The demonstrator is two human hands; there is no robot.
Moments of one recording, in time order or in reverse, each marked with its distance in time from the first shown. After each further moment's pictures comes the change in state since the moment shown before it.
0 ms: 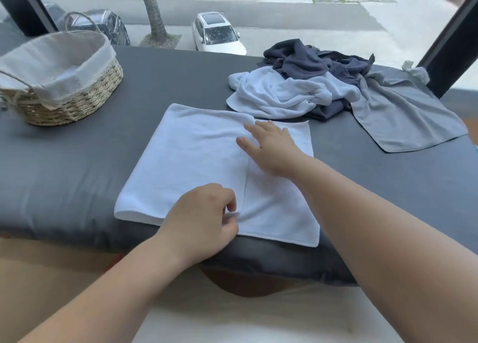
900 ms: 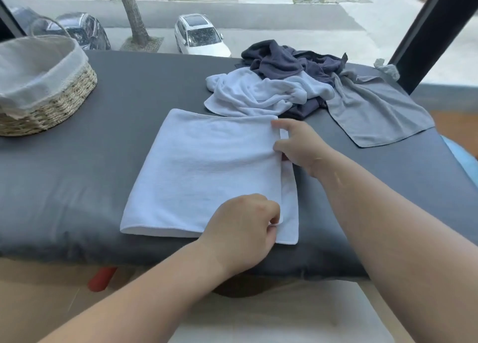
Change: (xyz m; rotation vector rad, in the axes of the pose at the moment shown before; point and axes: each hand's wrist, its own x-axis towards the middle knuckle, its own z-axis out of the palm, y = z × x) left_hand 0.022 0.072 0.035 -0.095 -0.058 0.256; right_hand -0.030 0.061 -0.039 0.734 0.157 0.283
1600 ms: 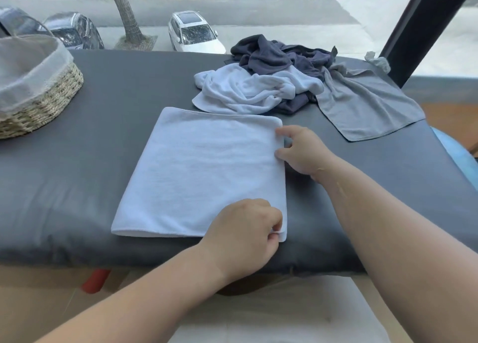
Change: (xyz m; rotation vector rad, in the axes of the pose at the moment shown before) left_hand 0.003 0.012 0.020 -0.010 -0.020 0.066; right_hand -0.009 0.031 -0.023 -0.331 0.048 0.005
